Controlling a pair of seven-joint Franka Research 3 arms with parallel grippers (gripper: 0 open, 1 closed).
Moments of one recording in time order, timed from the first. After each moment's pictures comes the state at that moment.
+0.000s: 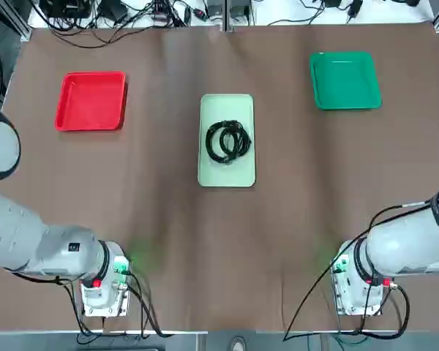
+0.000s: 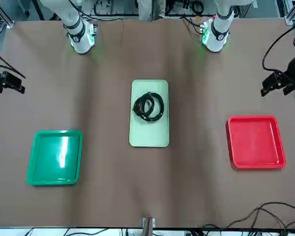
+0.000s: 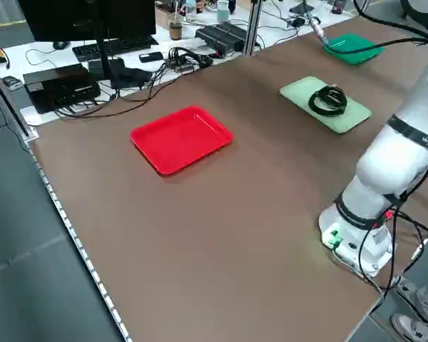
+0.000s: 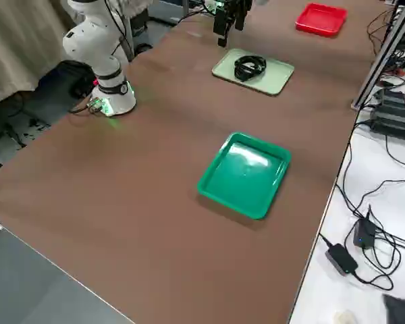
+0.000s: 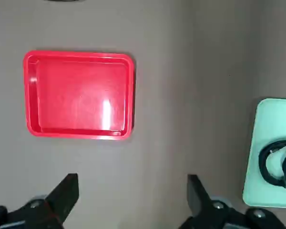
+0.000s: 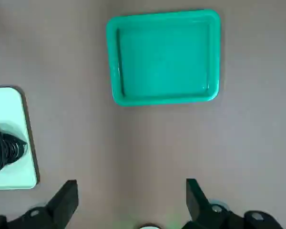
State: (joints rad) left arm -0.03 0.04 0.00 -1.51 -0.02 1.57 -0.07; right arm 0.00 0.16 -0.04 -1.29 0.03 1.35 0.01
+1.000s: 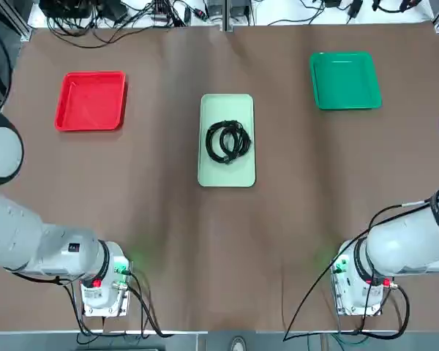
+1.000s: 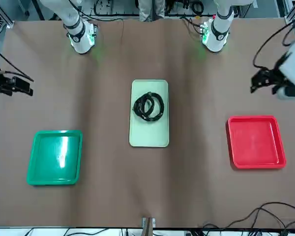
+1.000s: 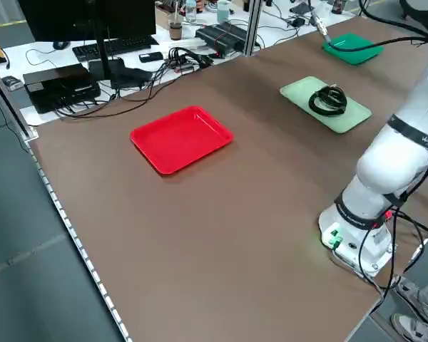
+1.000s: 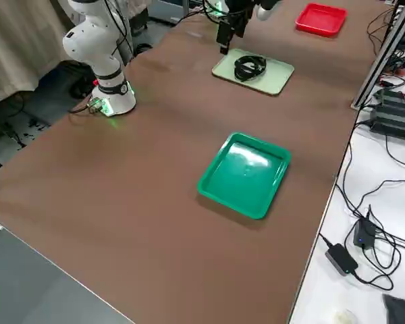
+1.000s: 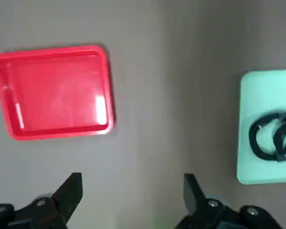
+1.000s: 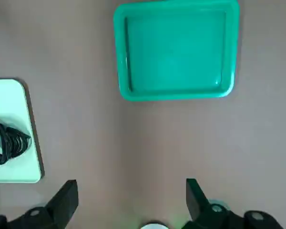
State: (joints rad) left arm -0.04 0.05 -0.12 -1.53 -0.02 1.55 -0.05; right arm 0.00 0.19 -0.03 -1.34 0.07 1.38 0.01
